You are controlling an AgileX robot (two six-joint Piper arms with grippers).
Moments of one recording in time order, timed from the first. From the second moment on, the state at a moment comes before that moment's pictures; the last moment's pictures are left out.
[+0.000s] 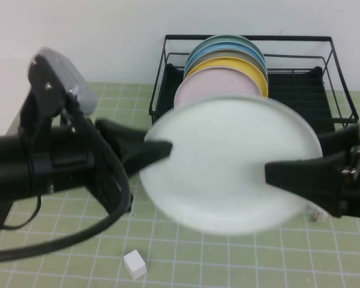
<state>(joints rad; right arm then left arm) 0.30 1.12 -0.77 1.36 0.76 -1.24 -0.31 1.15 -0.85 -1.39 0.77 1.52</state>
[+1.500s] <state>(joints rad) 0.30 0.19 -0.49 0.25 1.05 -0.18 -0.31 1.94 -1.54 -1.68 0.55 2.62</state>
